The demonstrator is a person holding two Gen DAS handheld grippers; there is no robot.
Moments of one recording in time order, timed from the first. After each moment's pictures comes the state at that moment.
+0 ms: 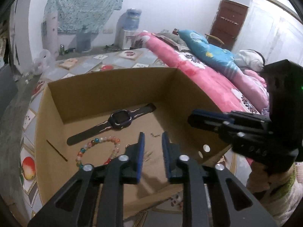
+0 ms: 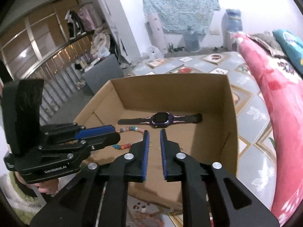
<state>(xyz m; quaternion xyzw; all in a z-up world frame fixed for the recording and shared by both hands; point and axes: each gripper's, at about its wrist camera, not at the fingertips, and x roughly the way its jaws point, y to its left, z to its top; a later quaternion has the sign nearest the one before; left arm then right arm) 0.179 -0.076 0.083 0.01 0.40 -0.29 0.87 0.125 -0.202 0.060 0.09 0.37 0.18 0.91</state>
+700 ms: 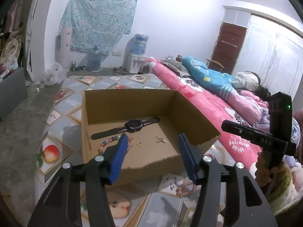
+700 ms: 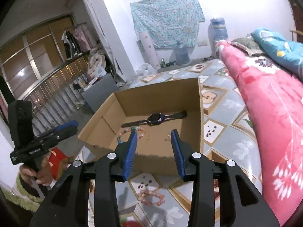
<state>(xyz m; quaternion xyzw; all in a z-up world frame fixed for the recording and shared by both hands) 0.095 -0.008 0.120 -0.03 0.31 -0.27 0.91 0.042 -0.233 0.082 0.13 0.31 0.14 0.93</state>
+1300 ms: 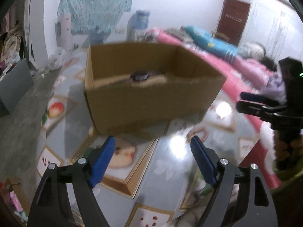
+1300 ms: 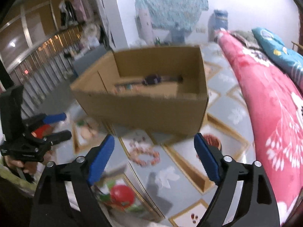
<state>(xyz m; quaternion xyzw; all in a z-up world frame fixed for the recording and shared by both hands) 0.047 -0.009 0.046 0.04 0.41 -0.24 0.88 0.006 -0.195 0.033 0.03 0.41 0.10 0.91</state>
